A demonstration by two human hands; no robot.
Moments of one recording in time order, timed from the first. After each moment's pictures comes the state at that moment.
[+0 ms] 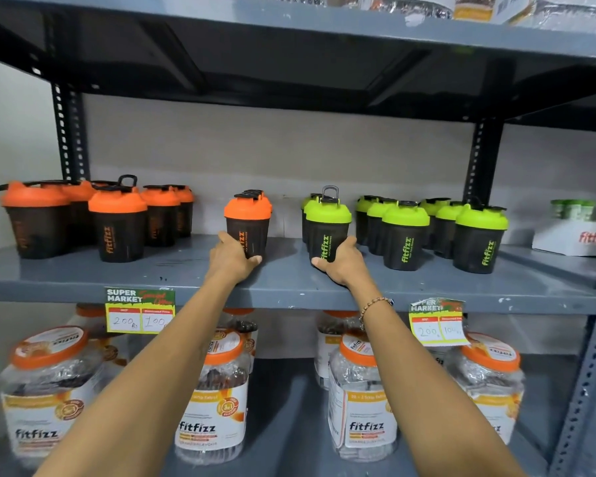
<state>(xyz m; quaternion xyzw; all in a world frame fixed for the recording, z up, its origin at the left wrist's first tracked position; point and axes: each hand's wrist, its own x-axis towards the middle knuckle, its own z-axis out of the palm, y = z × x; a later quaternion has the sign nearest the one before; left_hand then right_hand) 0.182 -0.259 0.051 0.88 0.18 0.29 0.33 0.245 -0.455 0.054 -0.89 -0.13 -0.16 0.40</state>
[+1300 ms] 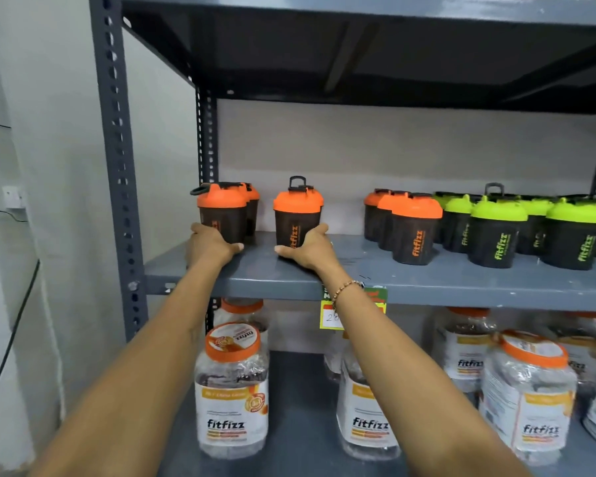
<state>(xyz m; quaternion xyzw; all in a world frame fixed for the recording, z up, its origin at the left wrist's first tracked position) 0.086 0.078 0.054 0.81 0.30 0.34 0.37 0.139 -0.096 0.058 -0.88 -0.18 -0.12 0.42</state>
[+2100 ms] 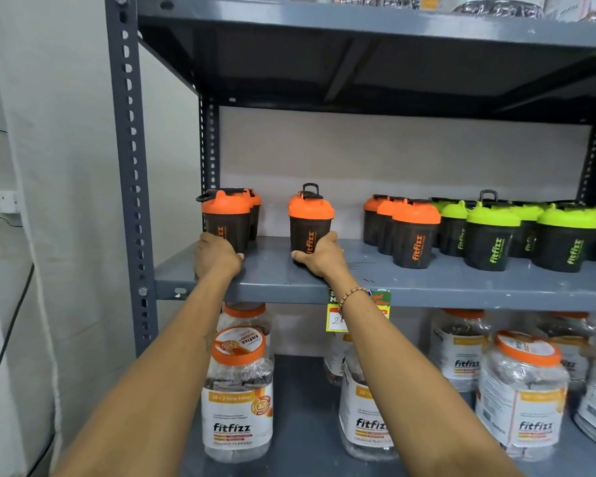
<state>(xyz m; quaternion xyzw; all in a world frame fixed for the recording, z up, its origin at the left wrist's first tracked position) 0.074 0.067 0.051 0.84 0.31 0.31 0.33 0.137 -0.103 0.056 -0.88 -0.14 -0.12 0.44</state>
